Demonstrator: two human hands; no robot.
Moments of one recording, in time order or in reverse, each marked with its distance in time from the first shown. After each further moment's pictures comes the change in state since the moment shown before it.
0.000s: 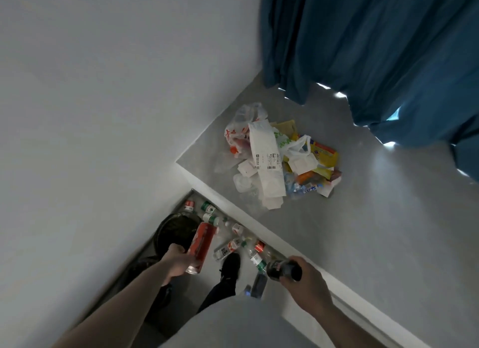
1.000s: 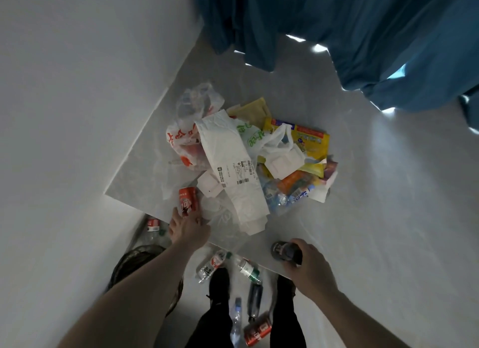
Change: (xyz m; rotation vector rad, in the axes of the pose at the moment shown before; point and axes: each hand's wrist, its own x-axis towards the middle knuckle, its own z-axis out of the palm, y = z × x) left_hand 0.216 0.244 0.096 0.528 0.215 0.255; right_hand 0.234 0.023 -0.022 -0.075 0.027 0.201
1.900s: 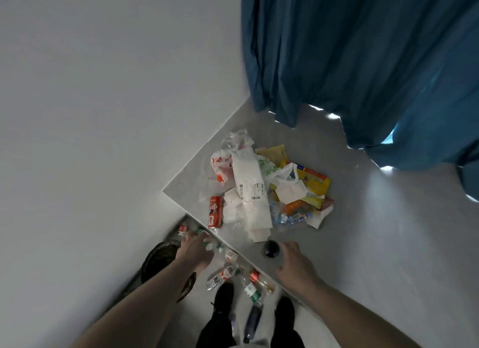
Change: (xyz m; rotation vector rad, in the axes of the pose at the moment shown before) left_hand -0.240 -0.013 -0.075 0.060 0.029 0.099; right_hand -0.093 -0.019 -0.084 -0.290 -0.140 -0.356
